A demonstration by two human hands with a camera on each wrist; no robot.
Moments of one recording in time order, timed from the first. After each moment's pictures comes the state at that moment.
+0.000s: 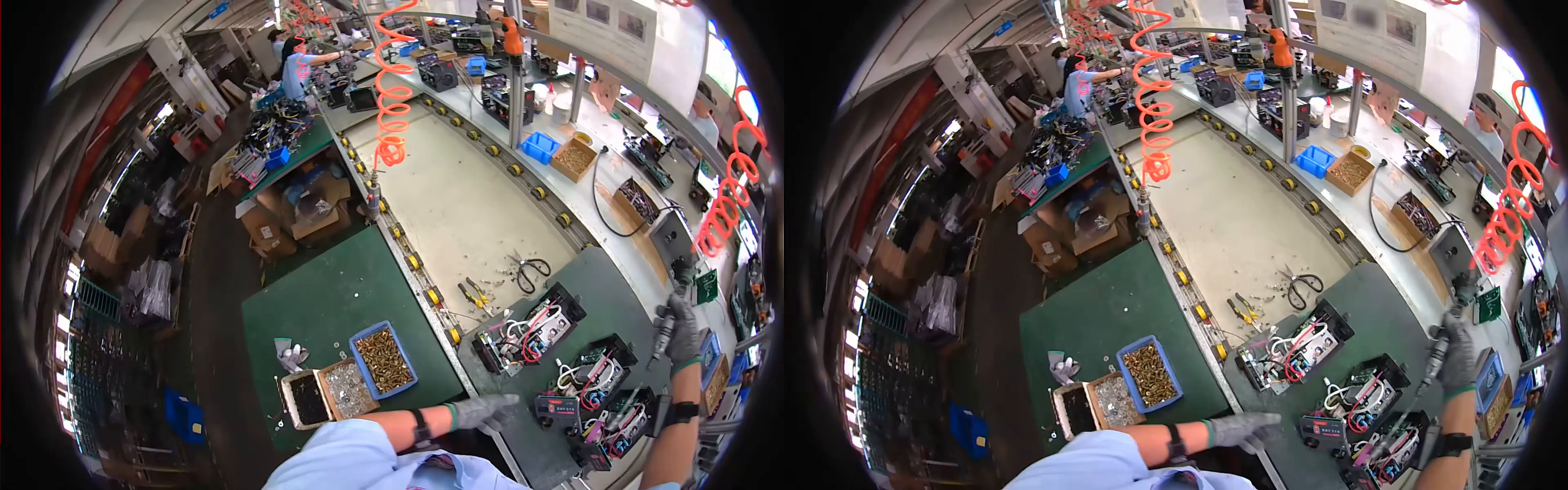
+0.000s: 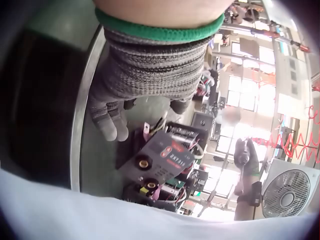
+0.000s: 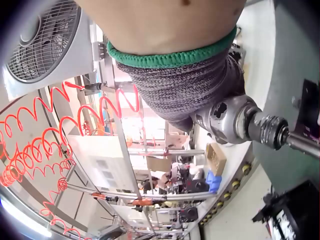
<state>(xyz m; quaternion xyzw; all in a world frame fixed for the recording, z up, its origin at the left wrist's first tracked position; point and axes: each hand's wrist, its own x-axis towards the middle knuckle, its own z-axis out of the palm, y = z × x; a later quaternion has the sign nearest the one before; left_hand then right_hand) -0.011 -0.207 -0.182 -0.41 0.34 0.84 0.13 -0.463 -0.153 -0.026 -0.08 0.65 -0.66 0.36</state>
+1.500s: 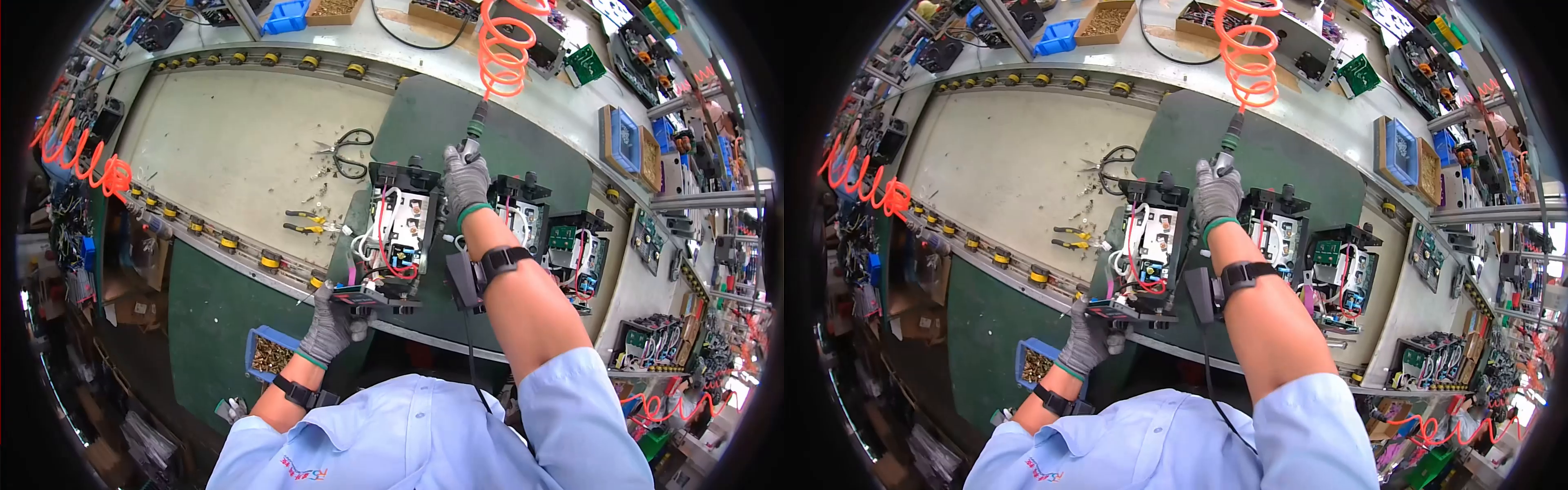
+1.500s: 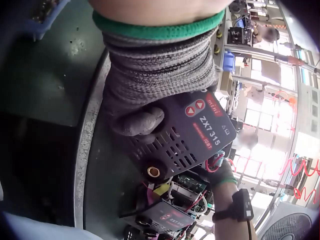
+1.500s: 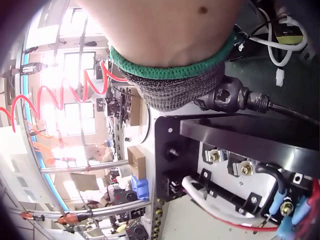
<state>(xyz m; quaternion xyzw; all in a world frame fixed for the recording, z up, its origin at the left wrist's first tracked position) 0.002 -0.343 -0.197 -0.40 0.22 0.88 0.11 -0.335 -0.268 -0.199 0.06 0.88 -0.45 0.13</state>
